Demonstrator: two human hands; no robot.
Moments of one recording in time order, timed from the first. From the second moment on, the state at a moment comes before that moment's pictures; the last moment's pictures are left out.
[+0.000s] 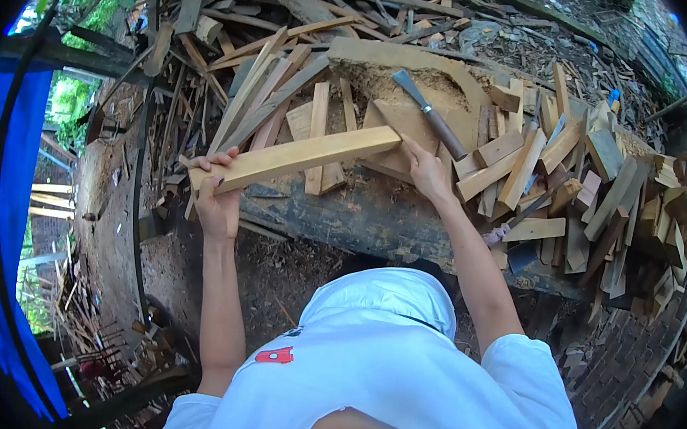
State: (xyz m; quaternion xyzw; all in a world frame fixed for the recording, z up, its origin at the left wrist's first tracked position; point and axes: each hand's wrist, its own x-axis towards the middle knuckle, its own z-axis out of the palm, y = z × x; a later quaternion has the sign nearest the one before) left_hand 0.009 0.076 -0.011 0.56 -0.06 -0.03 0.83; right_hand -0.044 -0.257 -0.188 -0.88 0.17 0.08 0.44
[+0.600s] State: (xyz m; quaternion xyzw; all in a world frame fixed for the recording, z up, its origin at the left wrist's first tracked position) left_hand -0.019 0.047 -0.034 0.66 0.17 0.18 0.71; right_hand -0.042 -0.223 -0.170 -0.86 0.22 0.01 0.45
